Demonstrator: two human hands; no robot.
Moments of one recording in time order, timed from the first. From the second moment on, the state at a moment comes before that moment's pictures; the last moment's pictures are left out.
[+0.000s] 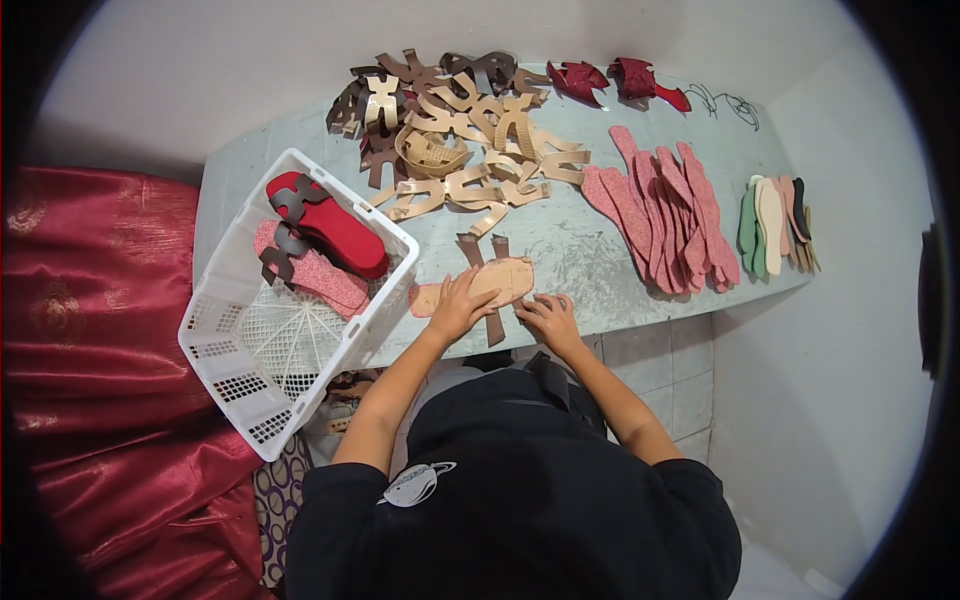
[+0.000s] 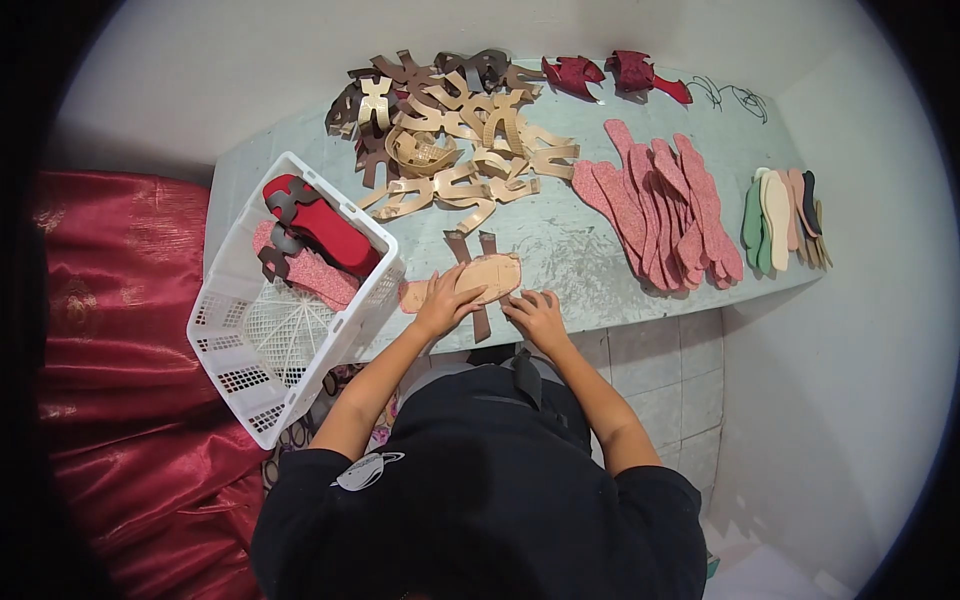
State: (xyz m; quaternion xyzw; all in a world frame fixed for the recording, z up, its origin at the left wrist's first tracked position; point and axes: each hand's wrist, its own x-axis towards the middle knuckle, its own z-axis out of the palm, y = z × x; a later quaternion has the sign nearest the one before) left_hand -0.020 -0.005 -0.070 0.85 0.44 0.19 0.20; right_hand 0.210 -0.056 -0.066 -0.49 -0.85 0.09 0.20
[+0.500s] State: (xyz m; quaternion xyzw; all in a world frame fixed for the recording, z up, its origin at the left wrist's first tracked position) left_hand -0.002 -0.005 -0.072 0.90 0.37 0.16 0.17; right_hand 0.208 -0.052 -0.063 -0.48 -0.85 0.10 0.21
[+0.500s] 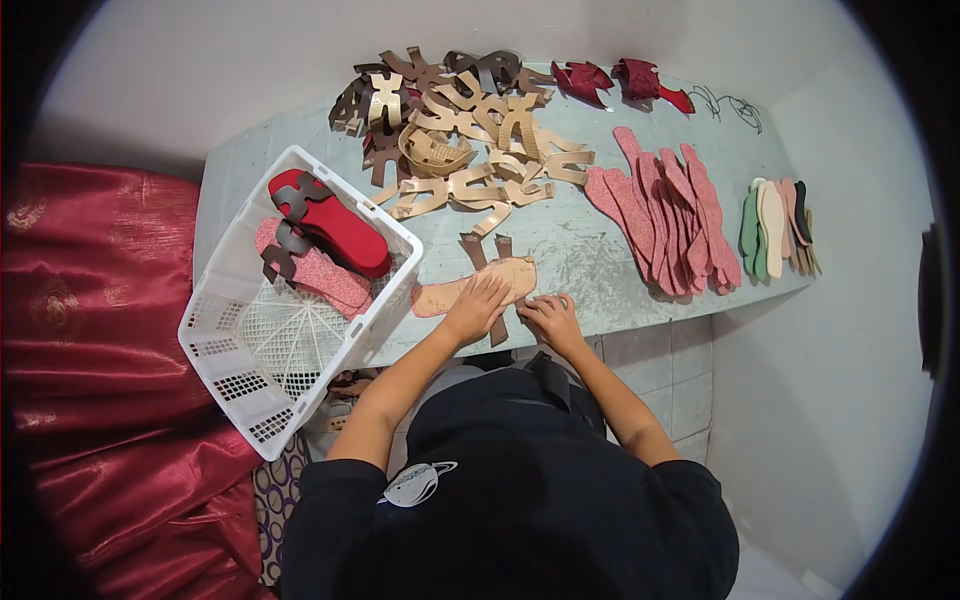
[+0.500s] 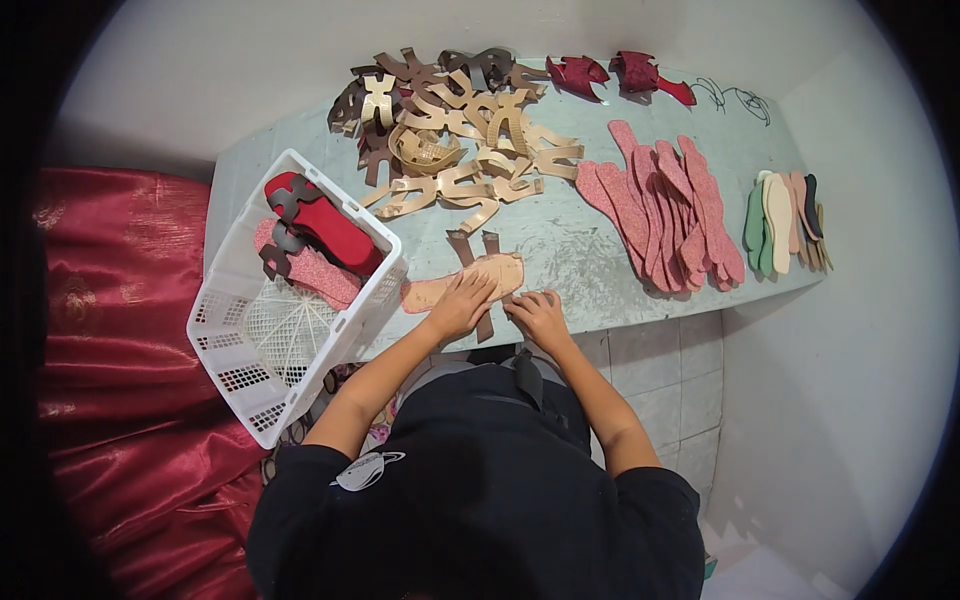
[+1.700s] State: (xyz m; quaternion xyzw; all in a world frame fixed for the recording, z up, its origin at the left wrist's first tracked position) left_hand -0.012 0.009 -0.073 0.88 0.42 0.06 0.24; right_hand 0.182 0.016 -0.062 -0.63 -0.71 0.25 0.17
